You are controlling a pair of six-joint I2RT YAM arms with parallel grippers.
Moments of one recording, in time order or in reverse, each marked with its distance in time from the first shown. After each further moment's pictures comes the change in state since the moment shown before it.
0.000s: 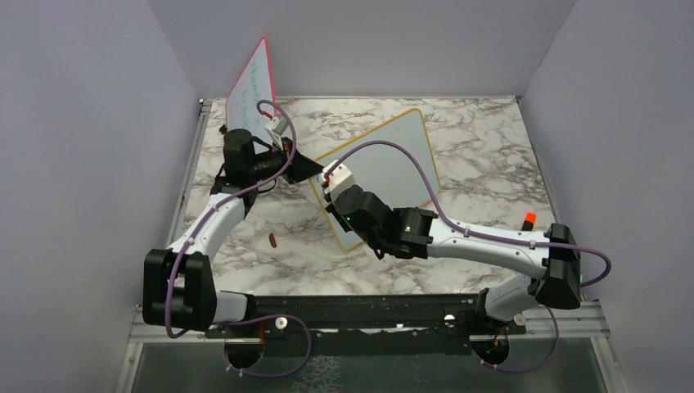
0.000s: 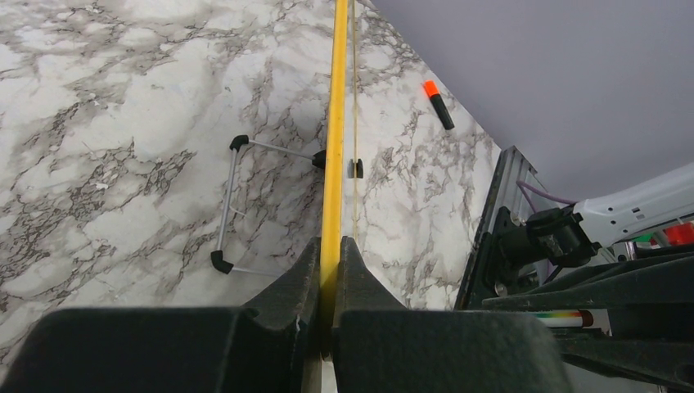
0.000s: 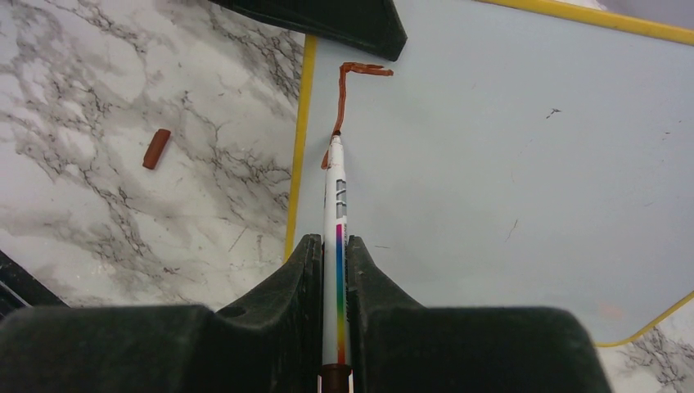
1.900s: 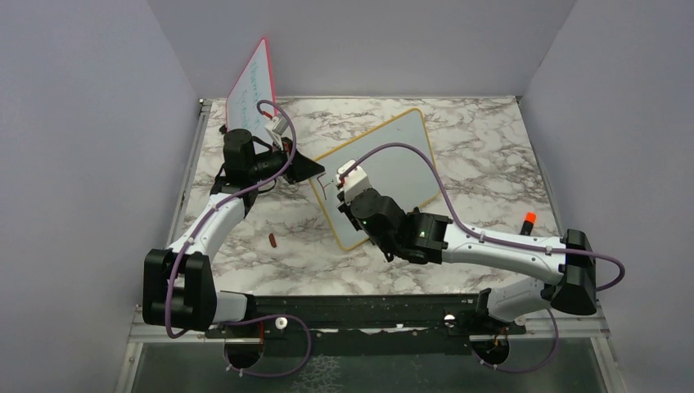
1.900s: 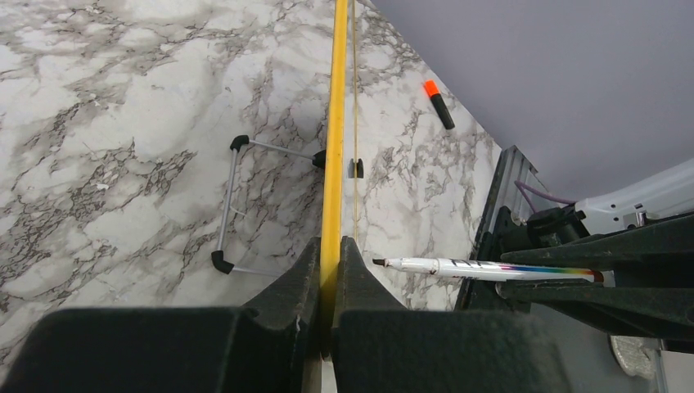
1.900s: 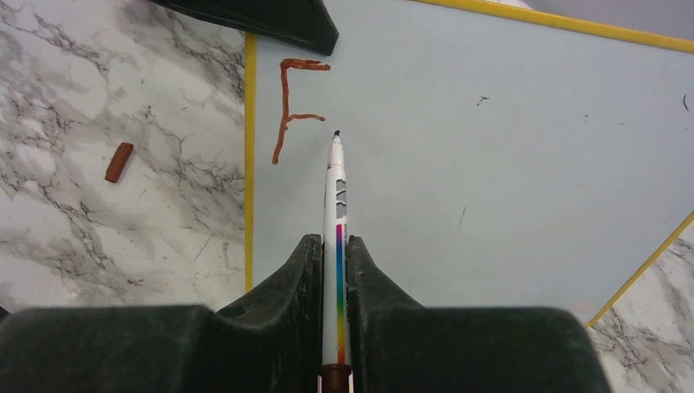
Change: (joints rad) left arm 0.000 0.000 0.000 -0.001 0.000 0.004; right arm 0.000 -0.092 -0.096 0.074 0.075 -0.050
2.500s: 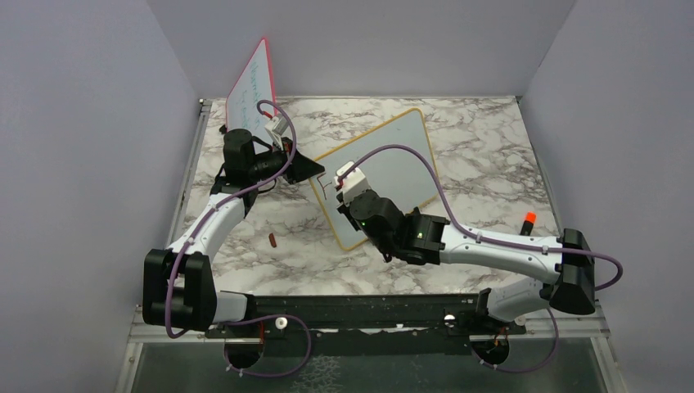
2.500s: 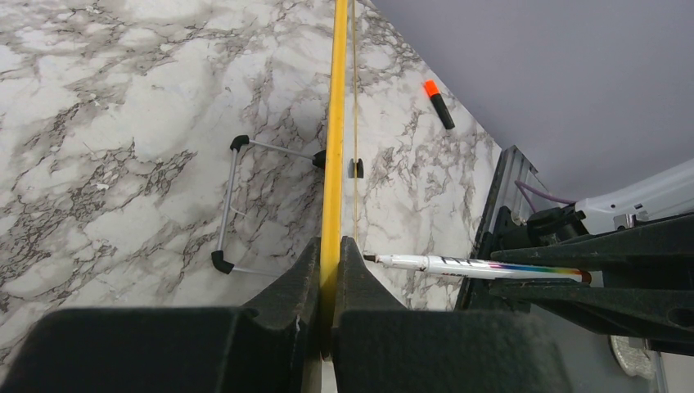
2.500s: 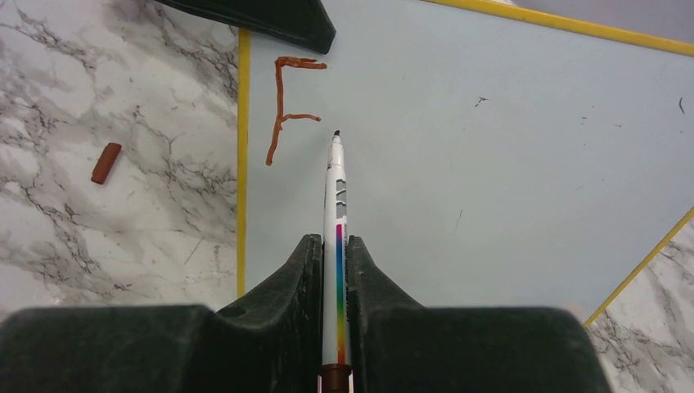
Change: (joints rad) left arm 0.000 0.000 0.000 -0.001 0.000 0.000; right arm 0.000 -0.001 -0.031 0.042 0.013 -0.029
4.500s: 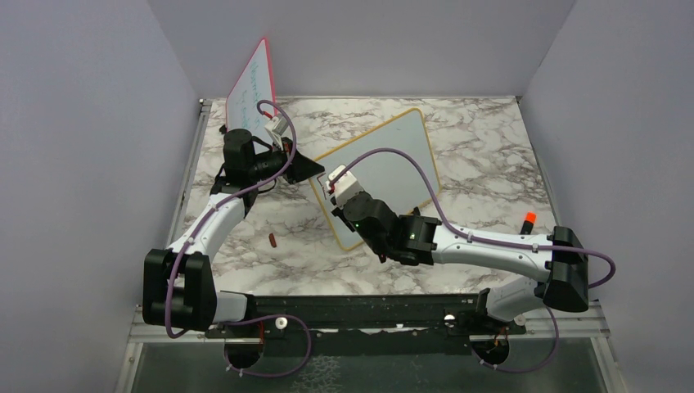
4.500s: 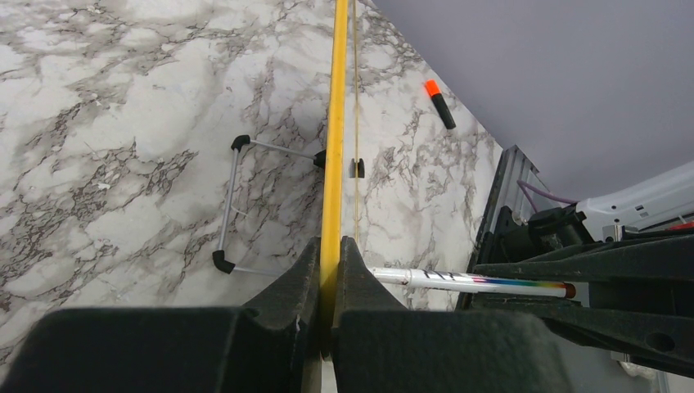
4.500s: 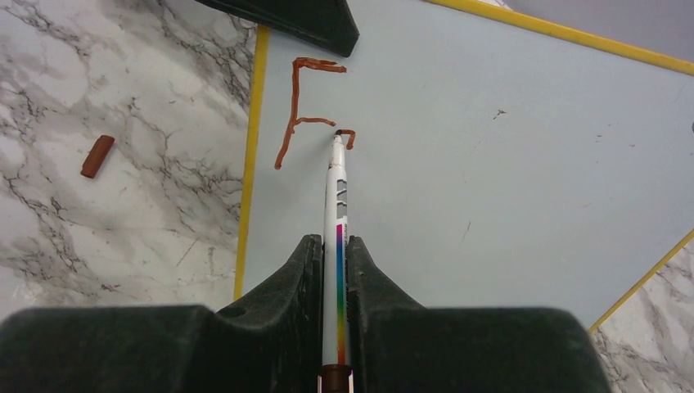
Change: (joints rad) left arm 0.000 0.000 0.000 -0.002 0.000 0.003; right arm 0.000 0.047 0.000 0.040 0.002 -0.045
